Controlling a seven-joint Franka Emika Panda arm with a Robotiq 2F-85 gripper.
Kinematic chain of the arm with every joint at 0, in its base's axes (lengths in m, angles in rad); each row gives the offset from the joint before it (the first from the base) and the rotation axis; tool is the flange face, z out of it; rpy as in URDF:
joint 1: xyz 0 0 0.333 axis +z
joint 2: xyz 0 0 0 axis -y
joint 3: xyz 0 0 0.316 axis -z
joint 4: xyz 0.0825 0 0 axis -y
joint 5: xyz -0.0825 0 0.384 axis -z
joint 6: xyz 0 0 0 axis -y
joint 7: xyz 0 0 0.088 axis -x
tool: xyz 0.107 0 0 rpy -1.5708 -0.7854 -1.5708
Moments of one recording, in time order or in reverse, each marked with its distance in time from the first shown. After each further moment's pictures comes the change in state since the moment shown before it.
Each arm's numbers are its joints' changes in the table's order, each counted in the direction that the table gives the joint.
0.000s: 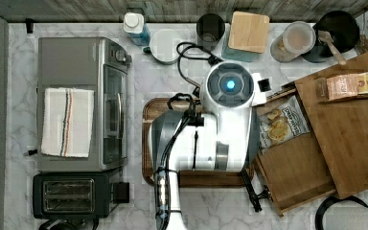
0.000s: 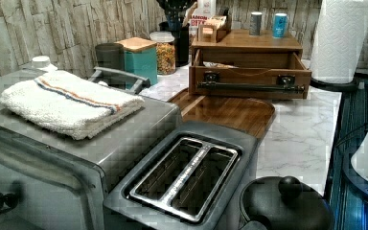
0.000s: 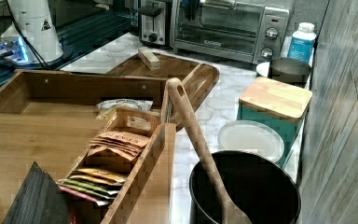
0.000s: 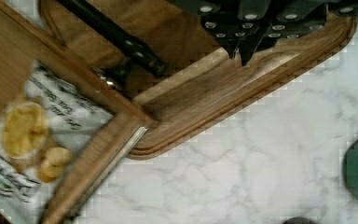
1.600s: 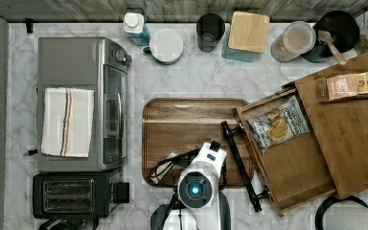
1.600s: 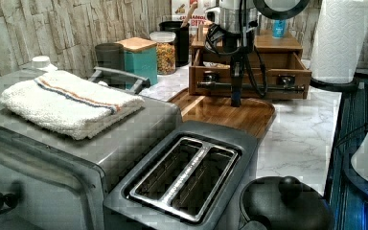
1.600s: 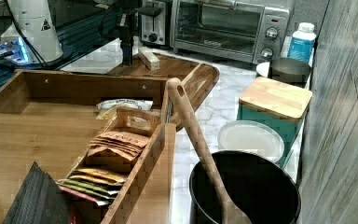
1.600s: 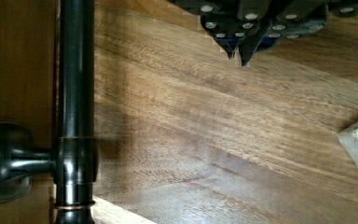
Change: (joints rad) arm -0.011 0.248 -0.034 -0.762 0.225 0.495 0.652
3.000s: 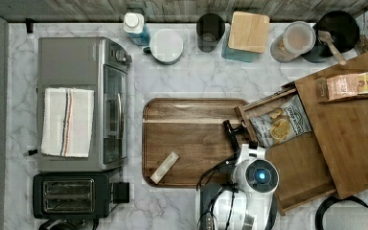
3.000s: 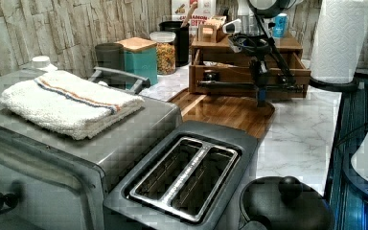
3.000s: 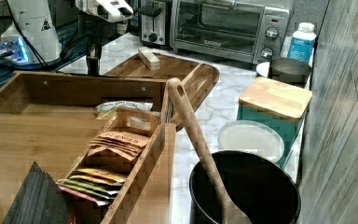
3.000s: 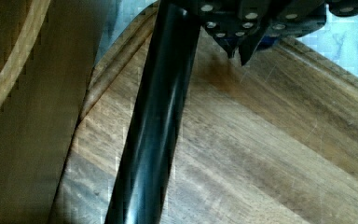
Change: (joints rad) arm -0.083 -0.159 0.235 0.092 -0.091 -0.091 0.616
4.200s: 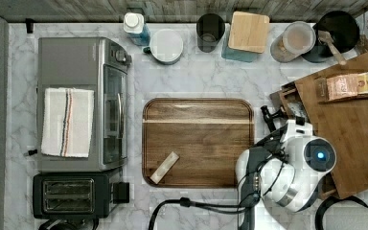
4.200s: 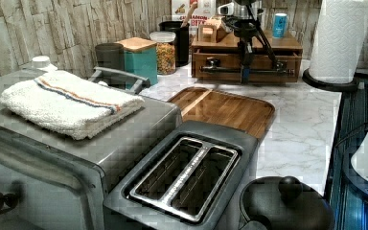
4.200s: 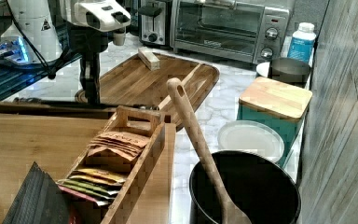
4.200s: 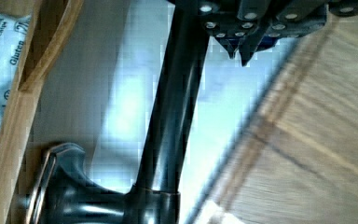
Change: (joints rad) arm -0.017 -0.231 0.156 0.320 -0.159 0.024 0.301
